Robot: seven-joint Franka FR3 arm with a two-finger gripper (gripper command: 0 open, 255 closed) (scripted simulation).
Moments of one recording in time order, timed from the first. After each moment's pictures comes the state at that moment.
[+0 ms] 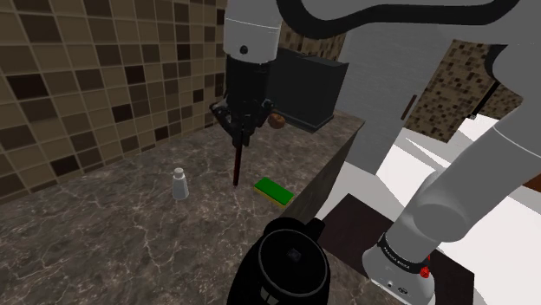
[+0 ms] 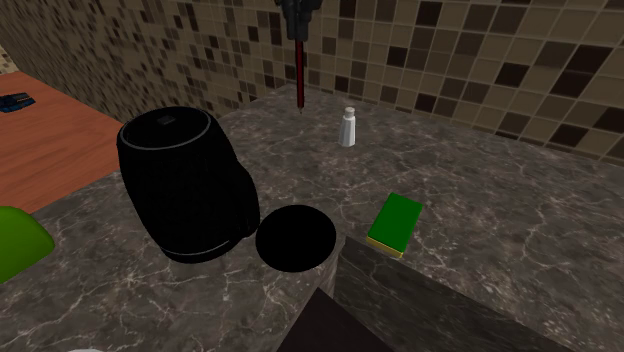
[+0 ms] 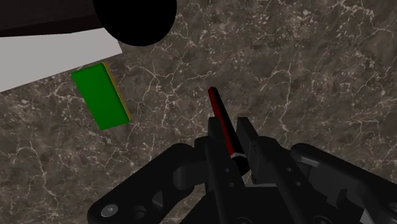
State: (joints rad) arm 0.00 -0.17 0.67 -1.84 0.11 1.71 0.82
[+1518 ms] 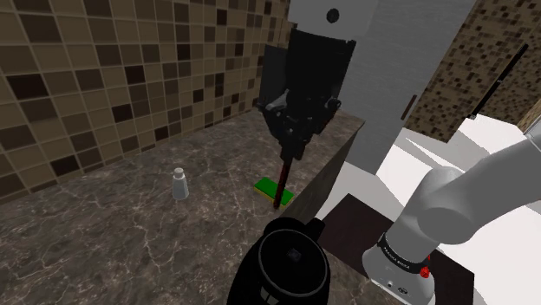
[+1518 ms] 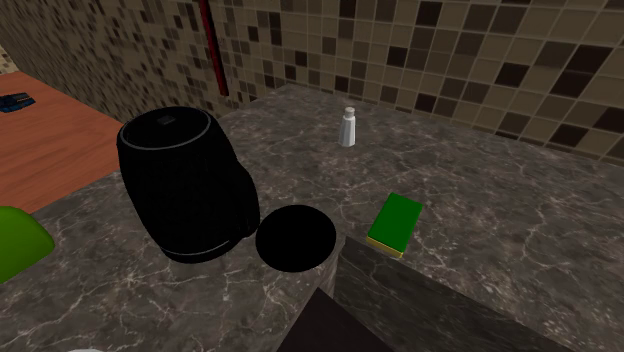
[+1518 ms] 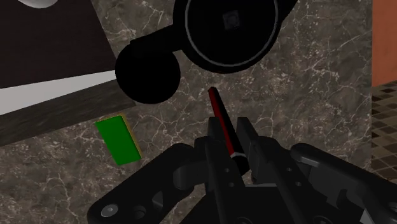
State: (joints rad) arm 0.10 -0.46 0.66 -1.89 0.28 1.51 0.90
